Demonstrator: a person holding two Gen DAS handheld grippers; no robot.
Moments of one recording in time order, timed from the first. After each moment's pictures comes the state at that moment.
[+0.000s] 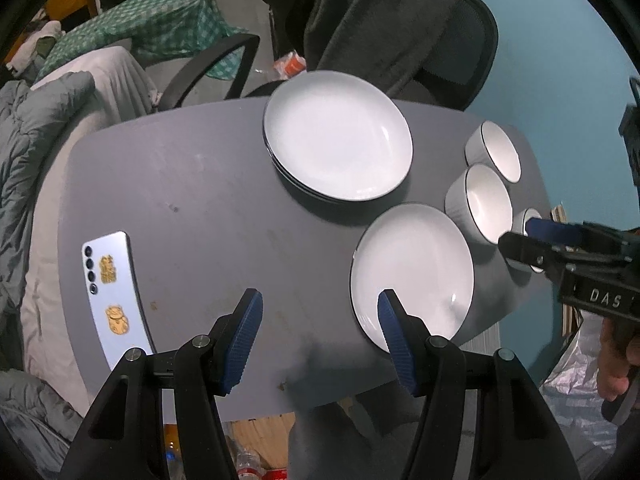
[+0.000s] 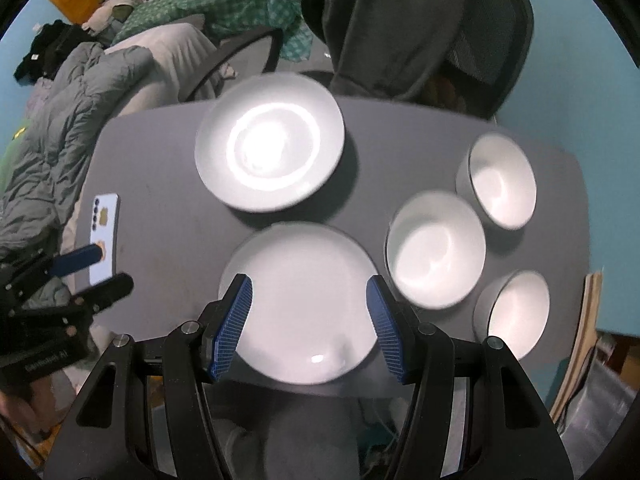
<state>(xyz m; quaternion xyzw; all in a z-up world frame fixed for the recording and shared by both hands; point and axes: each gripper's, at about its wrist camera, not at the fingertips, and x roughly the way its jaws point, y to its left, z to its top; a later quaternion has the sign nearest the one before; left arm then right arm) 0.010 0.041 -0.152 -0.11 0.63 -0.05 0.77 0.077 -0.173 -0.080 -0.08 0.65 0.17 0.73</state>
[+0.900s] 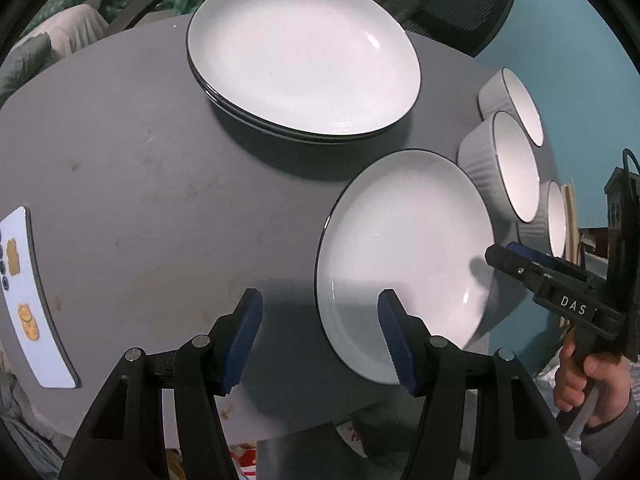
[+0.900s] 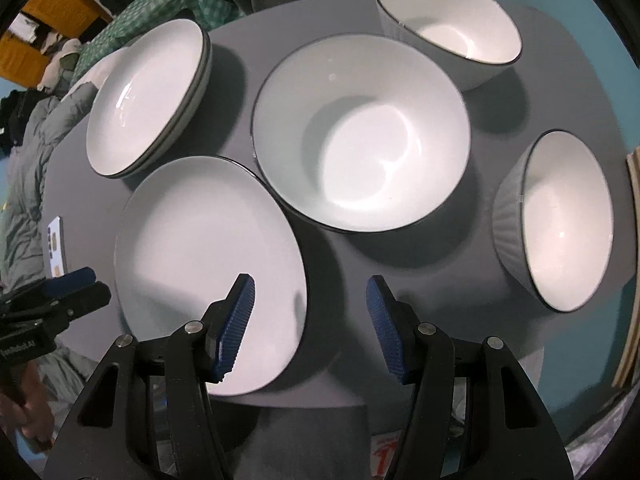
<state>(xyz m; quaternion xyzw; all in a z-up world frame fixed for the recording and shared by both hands) 0.027 0.002 -0.244 -0.14 0.68 -0.09 0.71 0.055 -0.259 -0.179 0.04 0.68 0.11 0.72</state>
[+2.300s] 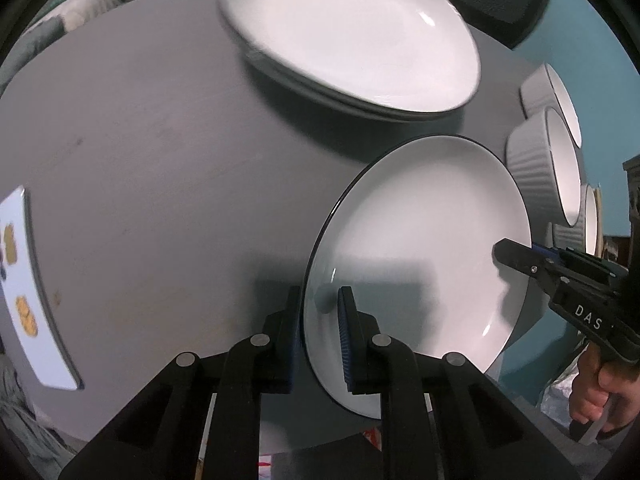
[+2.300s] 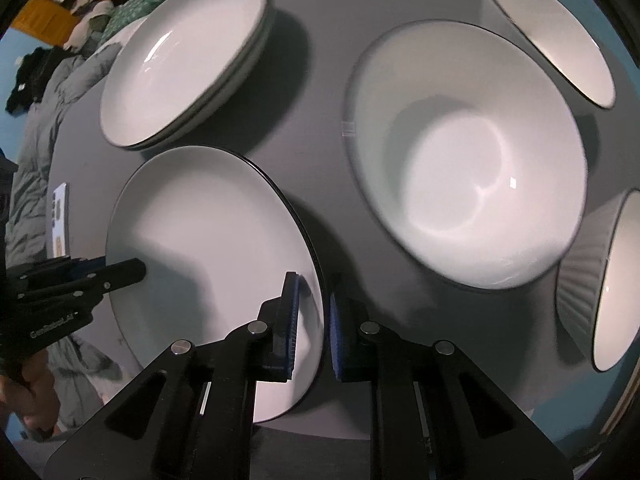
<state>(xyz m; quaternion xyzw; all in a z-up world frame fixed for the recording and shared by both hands) 0.018 0.034 -0.266 -0.14 0.71 -0.05 0.69 0.079 -0.184 -0.197 0.01 0.70 0.18 0.69</state>
